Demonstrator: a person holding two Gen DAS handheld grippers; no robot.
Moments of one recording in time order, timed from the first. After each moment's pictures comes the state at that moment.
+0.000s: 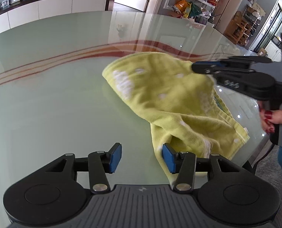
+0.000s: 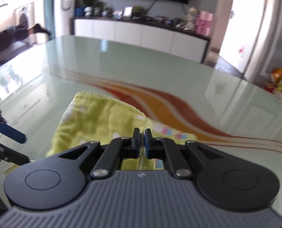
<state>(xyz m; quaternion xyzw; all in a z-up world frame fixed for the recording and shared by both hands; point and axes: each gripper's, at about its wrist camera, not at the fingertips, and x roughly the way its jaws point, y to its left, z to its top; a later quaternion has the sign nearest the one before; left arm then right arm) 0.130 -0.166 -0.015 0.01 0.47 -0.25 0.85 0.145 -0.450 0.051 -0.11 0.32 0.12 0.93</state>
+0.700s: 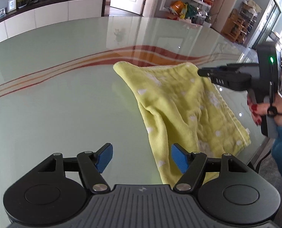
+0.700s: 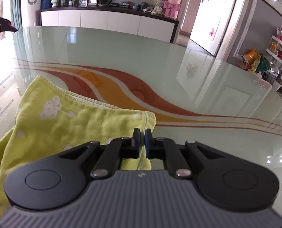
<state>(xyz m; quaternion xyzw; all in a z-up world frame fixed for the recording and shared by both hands) 0.130 -0.185 -0.009 0.03 0.46 -0.25 0.85 0.180 -0.477 -0.001 -0.12 0.37 0.05 0.92</state>
